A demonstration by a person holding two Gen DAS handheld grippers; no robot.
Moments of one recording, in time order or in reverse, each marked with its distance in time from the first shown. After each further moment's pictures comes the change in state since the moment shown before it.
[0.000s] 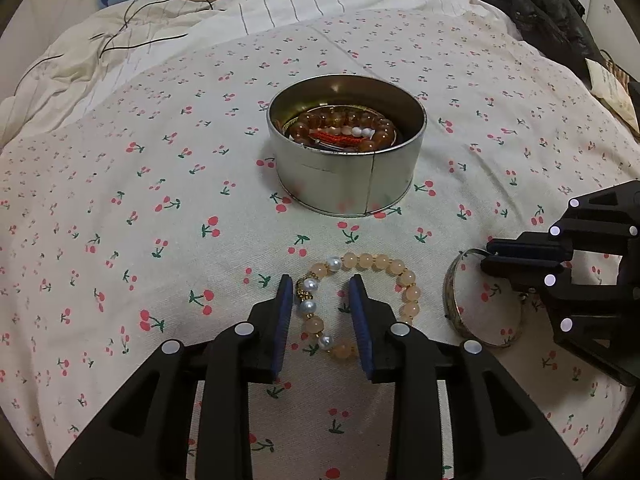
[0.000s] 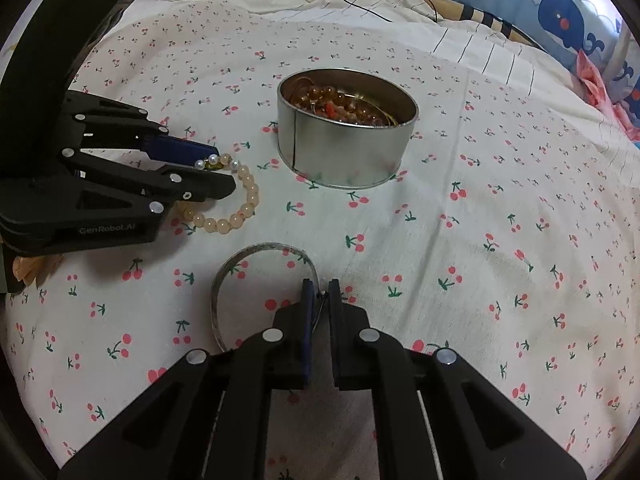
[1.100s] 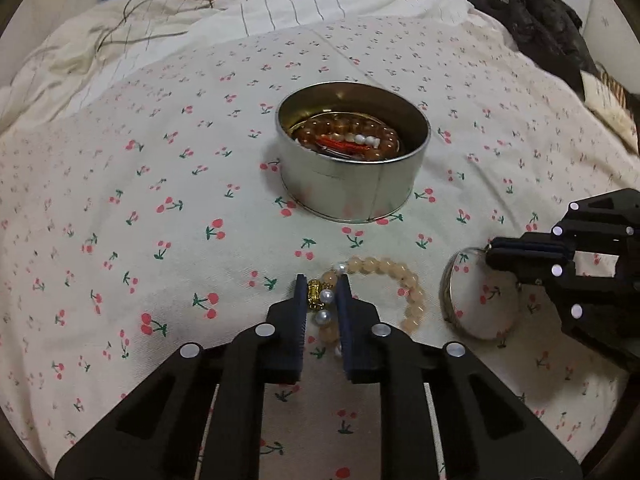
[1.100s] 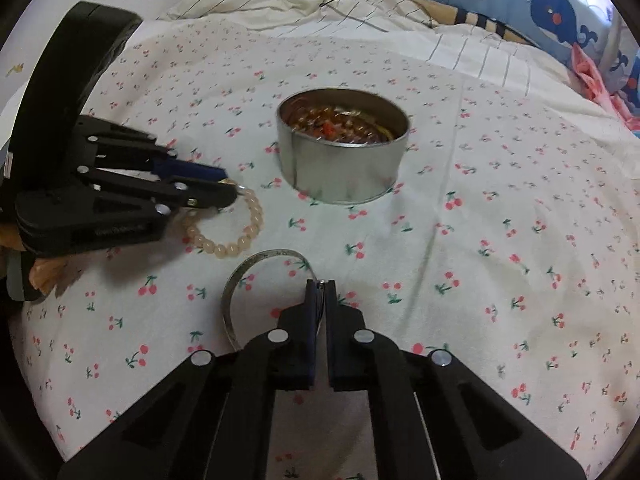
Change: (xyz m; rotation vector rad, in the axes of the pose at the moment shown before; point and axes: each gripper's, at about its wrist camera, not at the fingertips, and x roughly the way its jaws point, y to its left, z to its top) left arm -0.001 0.015 0.003 -0.031 -0.009 -0.068; right arm -0.013 -0.014 0.005 0.062 -0.045 0.041
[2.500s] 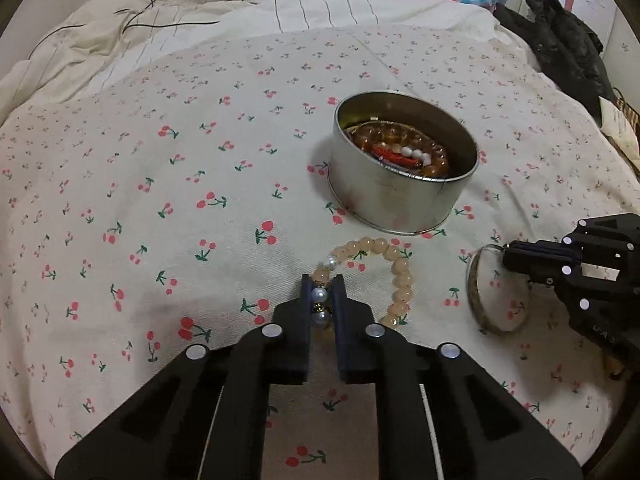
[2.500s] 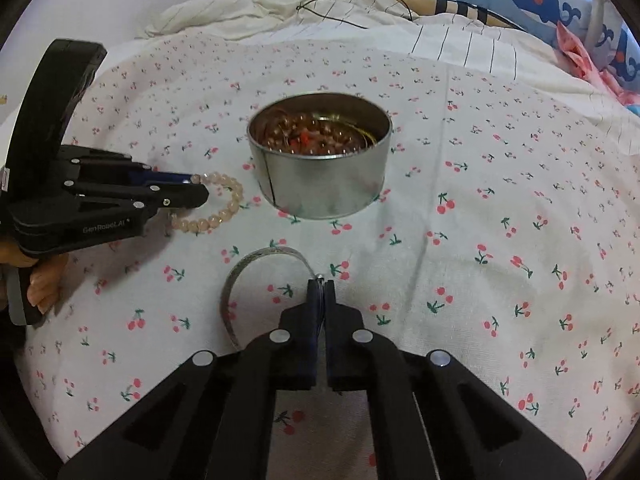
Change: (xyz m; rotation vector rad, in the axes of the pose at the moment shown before) left arm 0.004 0.026 0.004 -0.079 -0.014 0.028; right arm 0.007 -0.012 0.007 0.078 -0.029 0.010
